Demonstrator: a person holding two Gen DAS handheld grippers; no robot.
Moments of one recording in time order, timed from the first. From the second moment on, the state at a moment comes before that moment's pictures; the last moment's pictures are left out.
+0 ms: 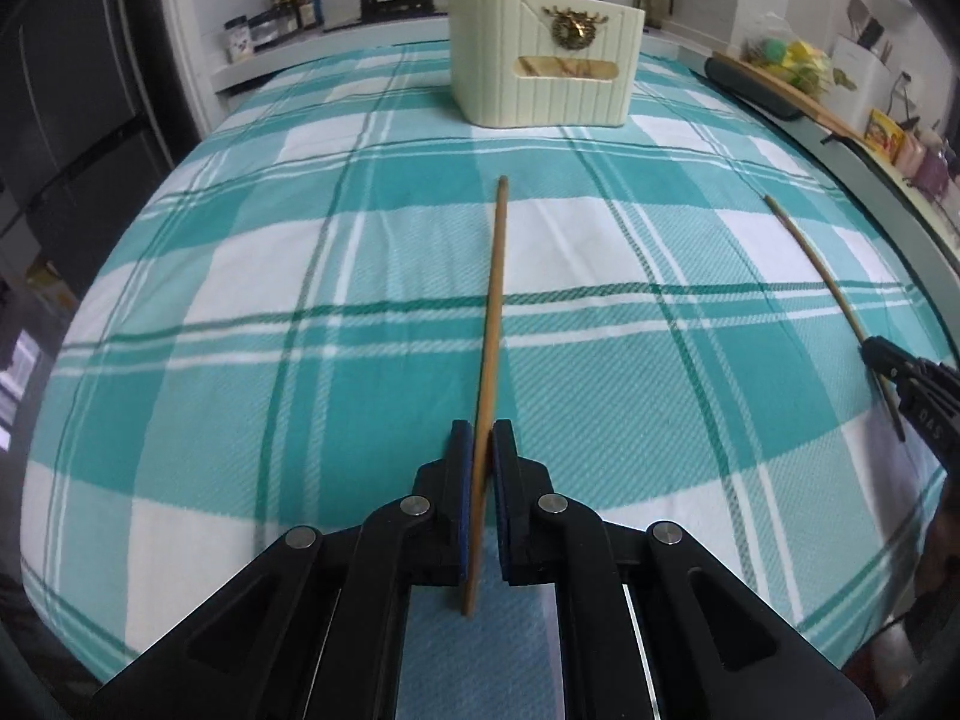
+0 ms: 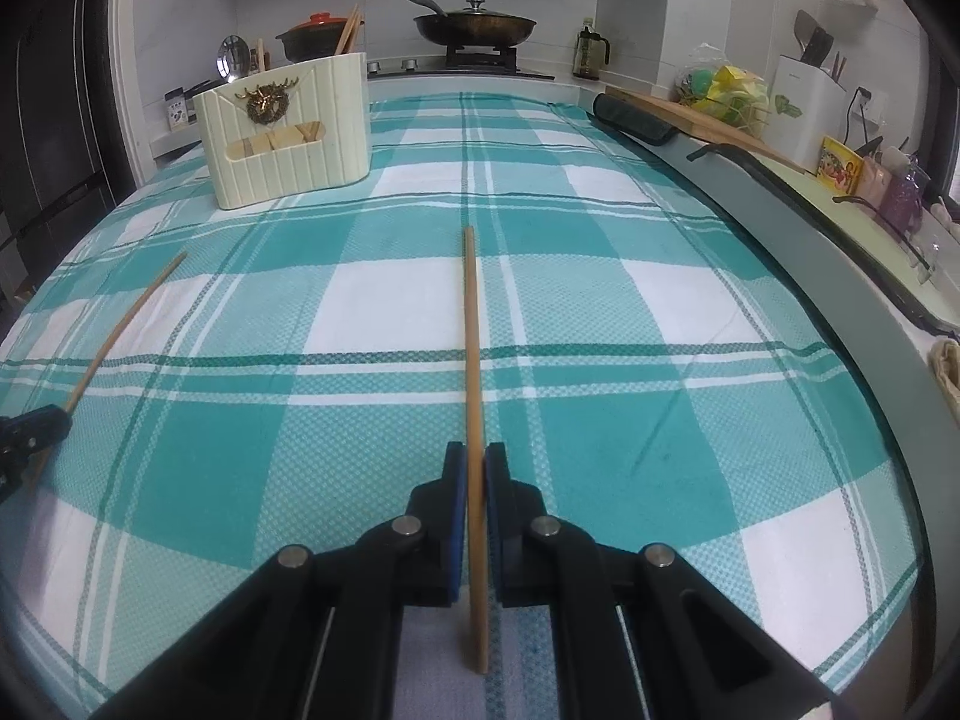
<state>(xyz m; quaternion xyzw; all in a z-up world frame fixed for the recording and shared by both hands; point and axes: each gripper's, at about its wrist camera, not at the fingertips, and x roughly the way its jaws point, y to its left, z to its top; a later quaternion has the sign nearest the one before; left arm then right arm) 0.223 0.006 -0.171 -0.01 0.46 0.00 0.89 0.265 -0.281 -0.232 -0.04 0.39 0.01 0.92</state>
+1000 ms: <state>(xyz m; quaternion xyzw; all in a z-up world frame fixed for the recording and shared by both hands) 0.259 0.016 -0.183 0.03 0.48 -0.05 0.88 0.273 -0.306 -0.237 -0.04 0.41 0.05 0.91</state>
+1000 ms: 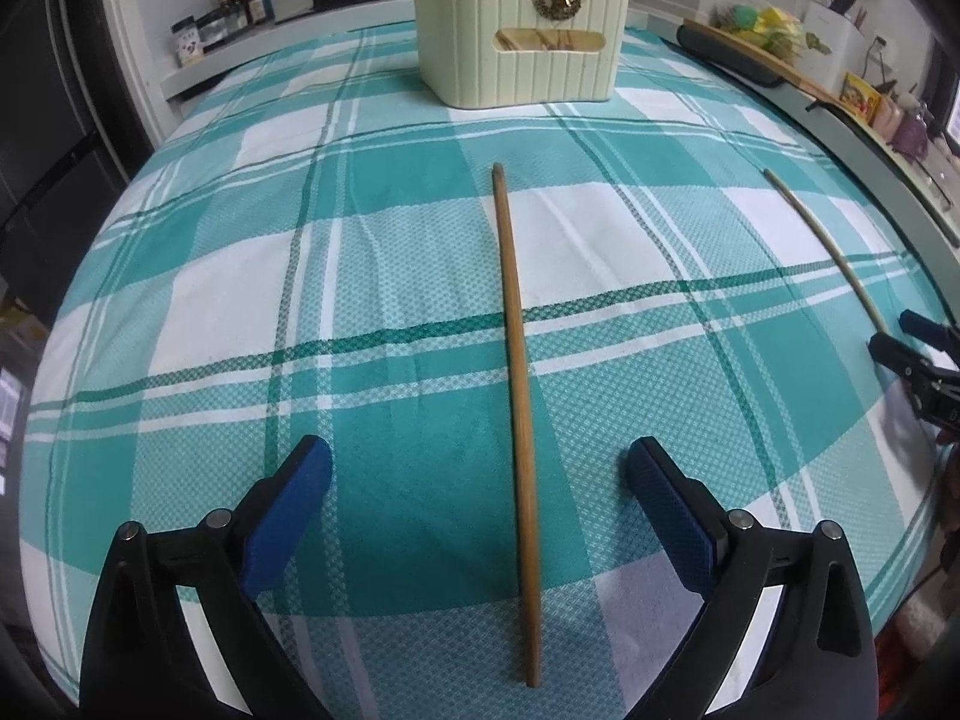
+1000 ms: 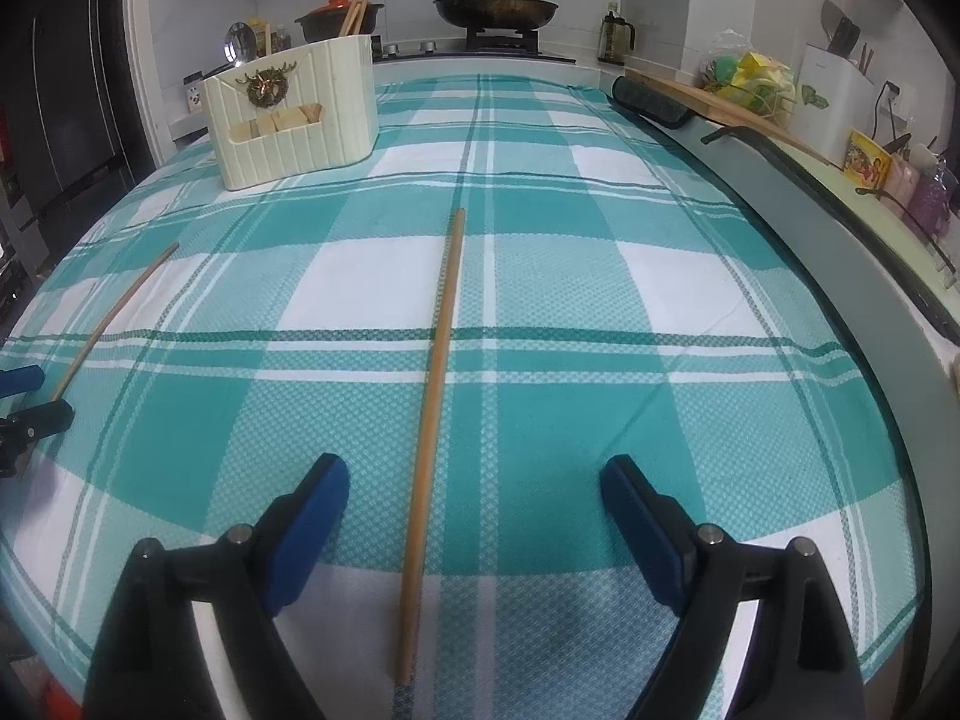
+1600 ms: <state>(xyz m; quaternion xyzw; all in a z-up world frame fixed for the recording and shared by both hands) 0.285 0.034 -0.157 0.01 0.49 -0.08 0.87 0.285 -0.306 -0.224 -0.02 0.45 0.09 0.89</state>
